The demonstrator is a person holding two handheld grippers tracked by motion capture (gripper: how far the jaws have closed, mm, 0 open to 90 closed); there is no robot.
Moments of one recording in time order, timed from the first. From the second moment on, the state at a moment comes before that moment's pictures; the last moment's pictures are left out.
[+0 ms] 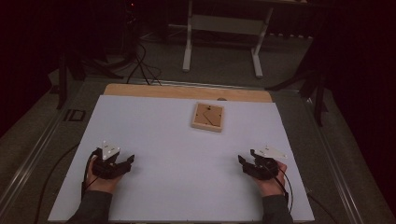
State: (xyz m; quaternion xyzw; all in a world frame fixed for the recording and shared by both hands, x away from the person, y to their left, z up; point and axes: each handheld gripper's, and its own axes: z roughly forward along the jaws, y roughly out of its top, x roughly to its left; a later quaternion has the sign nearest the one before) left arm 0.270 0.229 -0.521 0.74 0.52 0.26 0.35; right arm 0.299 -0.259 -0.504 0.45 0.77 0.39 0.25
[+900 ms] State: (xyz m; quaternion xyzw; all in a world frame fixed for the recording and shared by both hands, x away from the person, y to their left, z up) left arm 0.267 0.222 -0.522 0.74 0.51 0.26 0.35; right arm 0.321 -0.214 -0.462 0.38 0.79 0.40 0.27
